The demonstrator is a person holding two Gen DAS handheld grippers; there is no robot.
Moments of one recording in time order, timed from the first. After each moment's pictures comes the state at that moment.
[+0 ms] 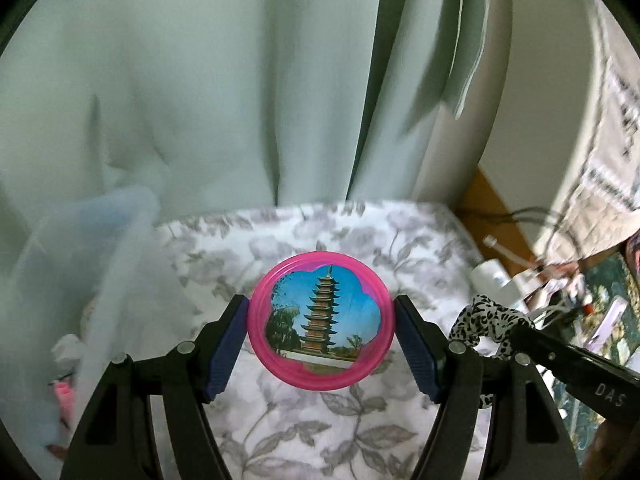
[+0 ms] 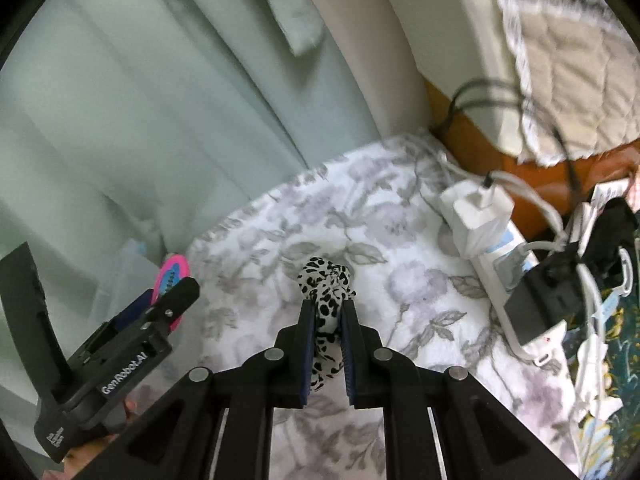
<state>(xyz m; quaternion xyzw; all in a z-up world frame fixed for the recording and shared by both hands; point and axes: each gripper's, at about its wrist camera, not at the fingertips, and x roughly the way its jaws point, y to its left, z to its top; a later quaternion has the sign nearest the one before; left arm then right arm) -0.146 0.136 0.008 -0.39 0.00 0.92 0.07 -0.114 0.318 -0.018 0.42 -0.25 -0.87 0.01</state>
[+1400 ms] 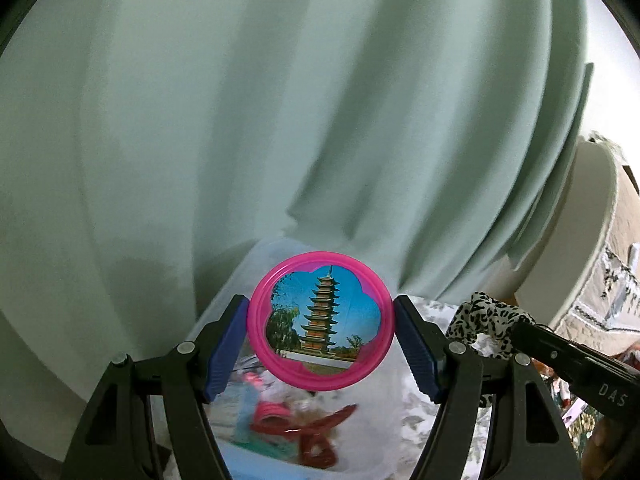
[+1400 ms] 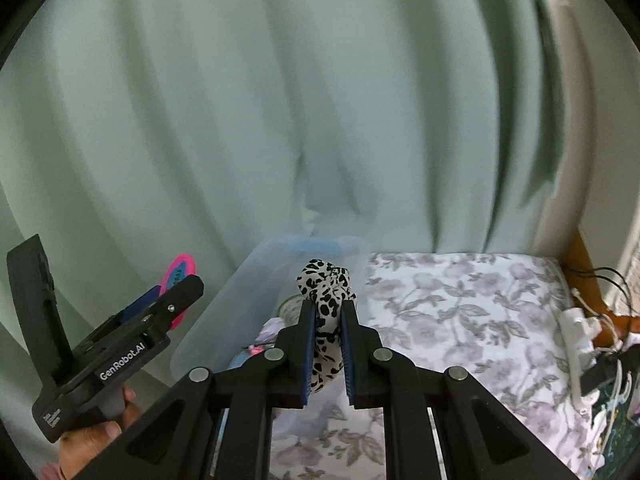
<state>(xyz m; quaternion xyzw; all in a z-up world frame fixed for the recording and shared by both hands) -0.029 -0.115 0.081 -0.26 -0.14 0.95 -0.04 -0.069 0.088 0.134 0.34 -0.07 -0.92 0.17</state>
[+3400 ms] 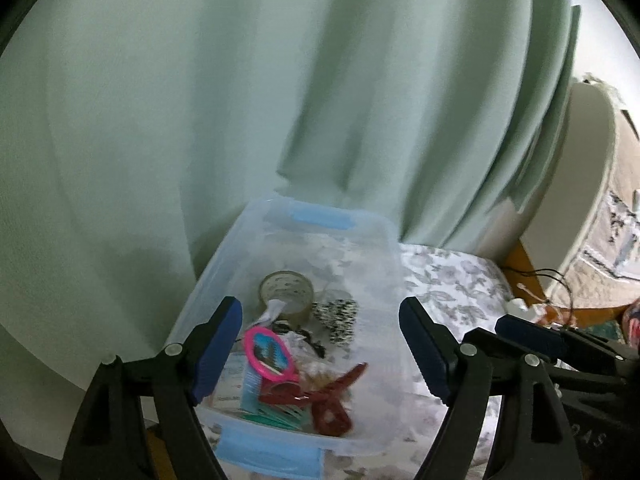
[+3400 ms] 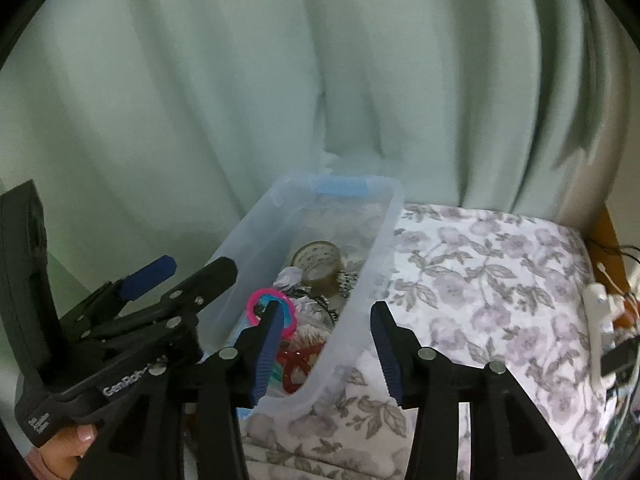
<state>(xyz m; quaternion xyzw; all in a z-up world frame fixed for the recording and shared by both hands) -0.041 -0.082 0.080 -0.33 -0.08 0.94 -0.01 -0.060 0.043 0.082 0.40 -0.05 -0.90 0.17</state>
